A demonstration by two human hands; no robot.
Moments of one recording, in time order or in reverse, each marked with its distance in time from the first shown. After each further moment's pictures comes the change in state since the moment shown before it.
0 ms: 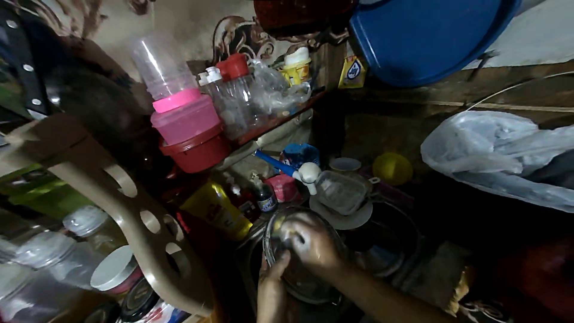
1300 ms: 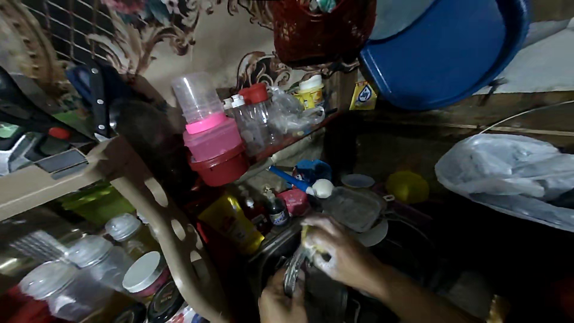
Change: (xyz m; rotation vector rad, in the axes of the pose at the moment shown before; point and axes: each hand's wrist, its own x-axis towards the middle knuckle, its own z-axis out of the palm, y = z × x) left_hand -0.026 0.033 -0.007 0.903 0.030 0.464; right_hand 0.014 0.000 -0.038 -0.145 -0.057 -0.317
